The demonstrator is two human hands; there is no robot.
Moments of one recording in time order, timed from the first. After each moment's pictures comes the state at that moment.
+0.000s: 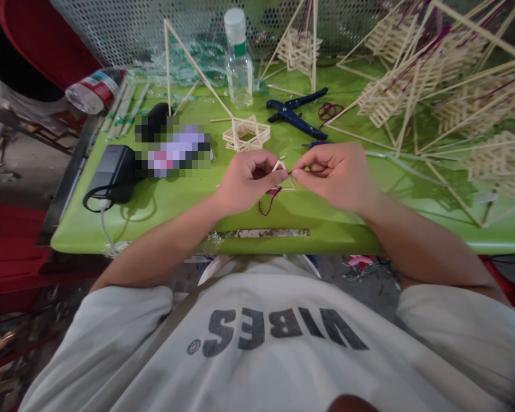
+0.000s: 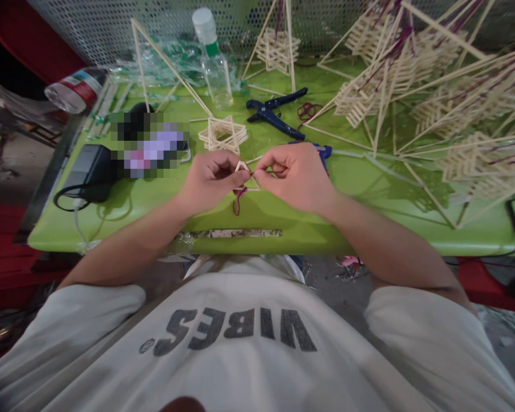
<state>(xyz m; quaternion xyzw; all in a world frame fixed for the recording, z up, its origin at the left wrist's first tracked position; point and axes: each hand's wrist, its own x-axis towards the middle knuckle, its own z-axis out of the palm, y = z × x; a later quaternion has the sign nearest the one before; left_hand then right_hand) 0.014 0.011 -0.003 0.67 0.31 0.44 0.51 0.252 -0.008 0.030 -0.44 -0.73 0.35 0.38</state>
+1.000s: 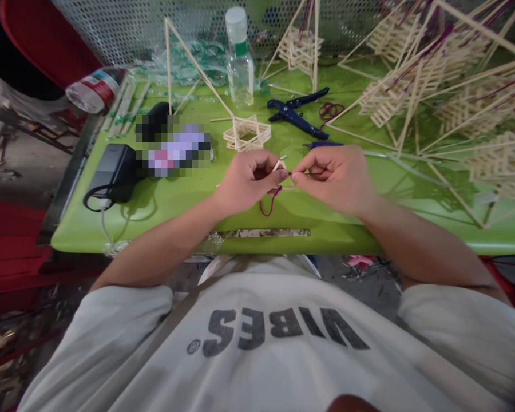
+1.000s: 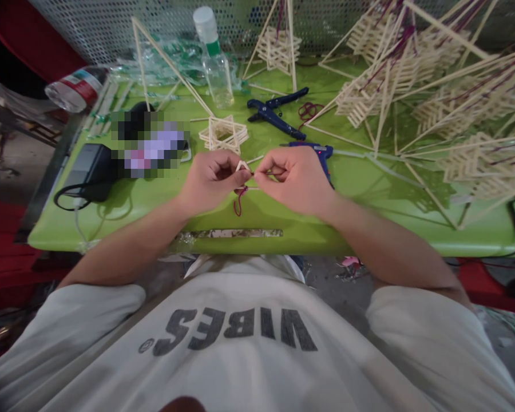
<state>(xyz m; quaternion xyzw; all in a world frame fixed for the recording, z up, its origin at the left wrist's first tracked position) 0.014 0.011 -0.002 0.68 0.32 0.45 0.49 0.249 -0.012 0.031 -0.44 -0.74 0.33 0.39</state>
